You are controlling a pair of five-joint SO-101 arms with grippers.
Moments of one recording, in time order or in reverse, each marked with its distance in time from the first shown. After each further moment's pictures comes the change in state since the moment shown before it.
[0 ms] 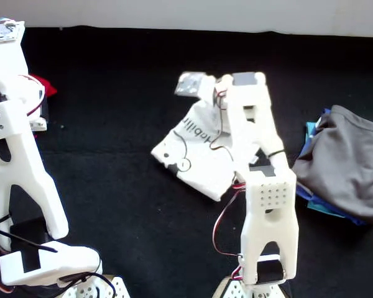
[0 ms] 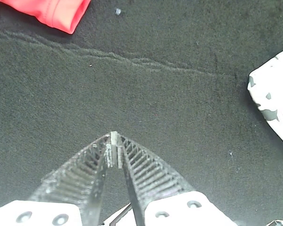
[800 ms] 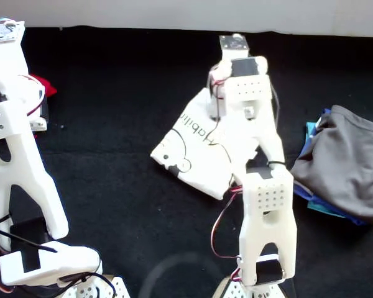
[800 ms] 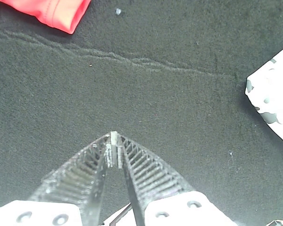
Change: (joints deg) left arm 0.0 0.0 0.0 0.0 0.0; right arm -2.5 -2.8 -16.6 19.7 -78.7
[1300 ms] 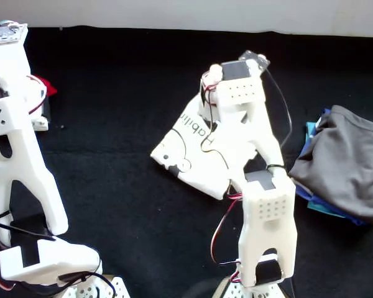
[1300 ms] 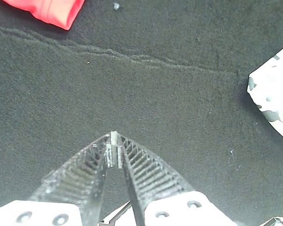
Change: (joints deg) left arm 0.0 2.0 0.0 0.0 0.0; right arm -2.2 -6.5 12.5 1.1 -33.1
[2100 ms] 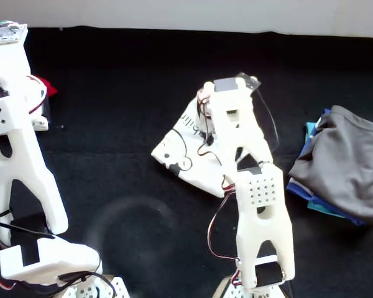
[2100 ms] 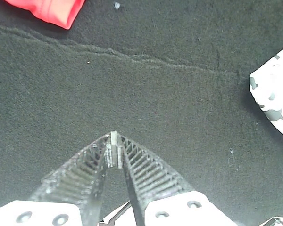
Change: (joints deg) left arm 0.0 0.2 0.0 0.0 0.0; right arm 1.1 20.6 -0.9 -10.5 -1.9
